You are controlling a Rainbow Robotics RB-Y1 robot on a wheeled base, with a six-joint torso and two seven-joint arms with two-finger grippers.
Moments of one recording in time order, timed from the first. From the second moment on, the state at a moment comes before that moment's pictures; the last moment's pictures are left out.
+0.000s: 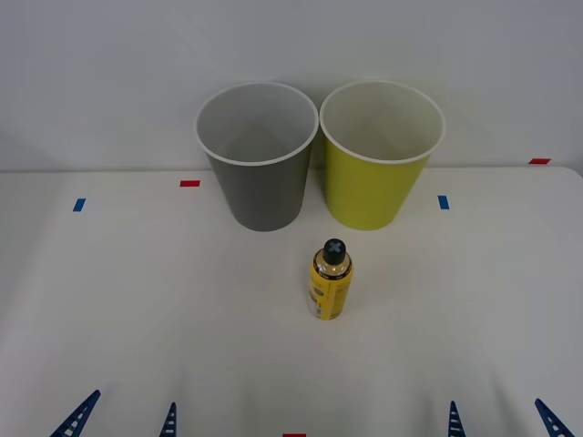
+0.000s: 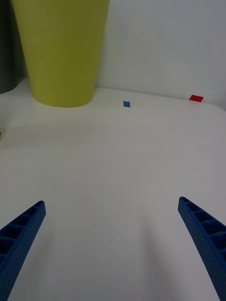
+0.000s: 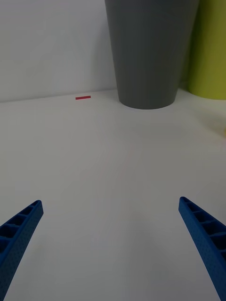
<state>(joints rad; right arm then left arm) 1.07 -0.18 0.23 -2.00 -0.02 -0.51 1.68 0.98 0.37 -0.32 -1.97 0.15 -0.52 -1.66</state>
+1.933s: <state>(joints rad) 1.06 -0.17 0.23 -1.97 -0.02 -0.50 1.68 0.98 0.37 -0.32 -1.97 0.15 -0.52 -1.66</state>
